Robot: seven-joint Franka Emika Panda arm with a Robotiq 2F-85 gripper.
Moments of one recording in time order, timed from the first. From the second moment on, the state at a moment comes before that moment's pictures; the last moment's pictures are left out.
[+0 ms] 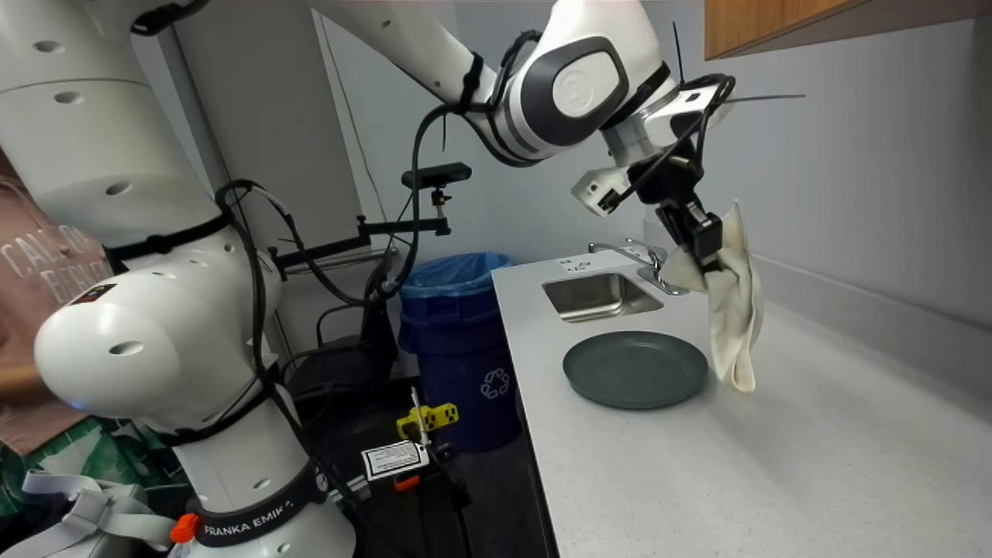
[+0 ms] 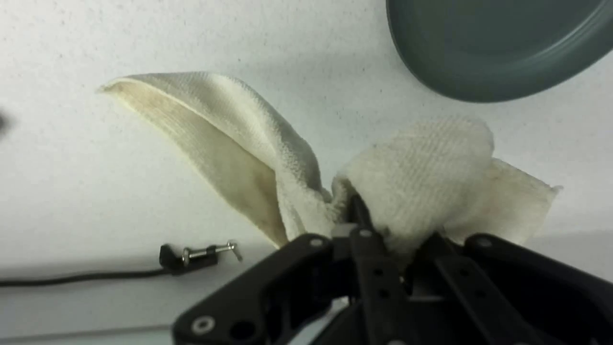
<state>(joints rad) -0.16 -0.11 0.10 -2.38 -0.12 2.67 0.35</state>
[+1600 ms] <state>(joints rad) -0.07 -0.09 0.05 -2.41 -0.13 2.51 0.40</state>
